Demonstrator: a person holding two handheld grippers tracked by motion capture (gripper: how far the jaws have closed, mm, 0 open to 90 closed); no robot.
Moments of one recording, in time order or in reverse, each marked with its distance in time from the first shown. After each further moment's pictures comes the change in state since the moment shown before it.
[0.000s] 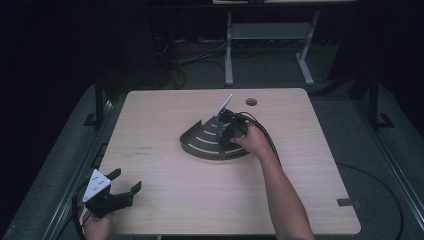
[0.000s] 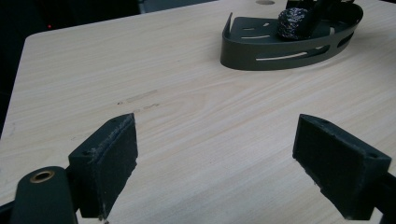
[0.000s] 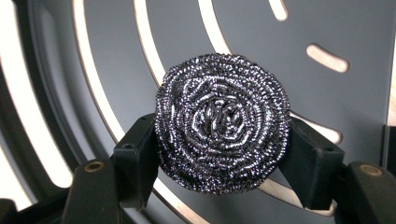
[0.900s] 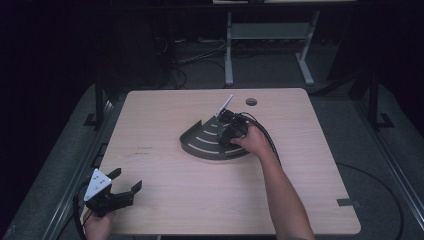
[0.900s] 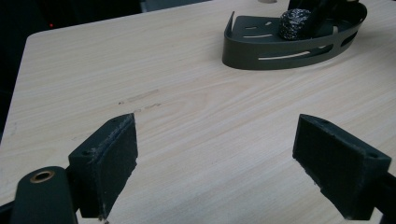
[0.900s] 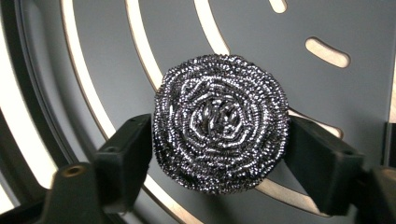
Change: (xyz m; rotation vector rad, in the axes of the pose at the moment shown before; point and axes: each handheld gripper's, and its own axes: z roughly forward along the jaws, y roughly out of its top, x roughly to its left) left arm 0.000 0.001 0.002 0.002 0.005 -0.003; right arm -0.002 -0.001 0.003 0.005 0.000 0.003
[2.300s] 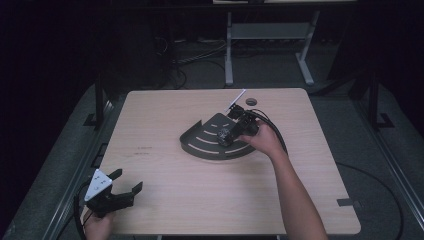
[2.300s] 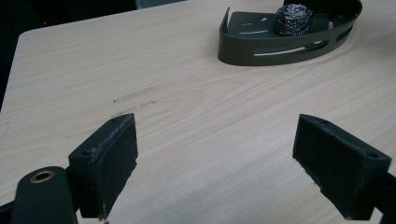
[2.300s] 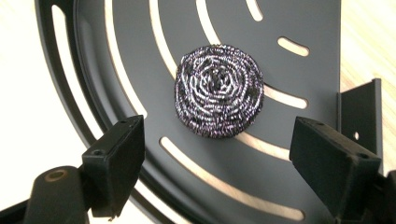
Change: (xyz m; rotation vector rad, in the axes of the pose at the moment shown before) left arm -0.001 -0.001 0.001 0.014 -0.015 0.013; right arm 0.002 -0.023 -0.046 -0.099 0.006 0.025
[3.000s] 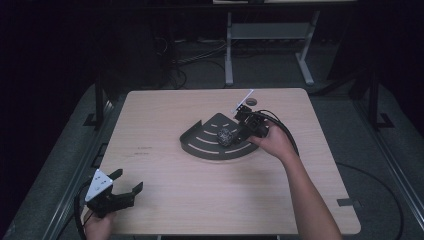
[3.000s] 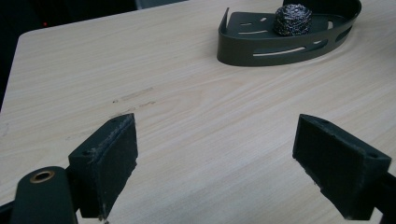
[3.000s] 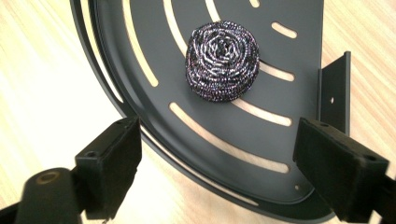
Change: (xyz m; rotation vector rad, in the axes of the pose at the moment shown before) left arm -0.001 0.001 0.000 -0.001 -0.001 0.001; right arm 0.011 -0.020 -0.032 -0.008 -0.038 -0.042
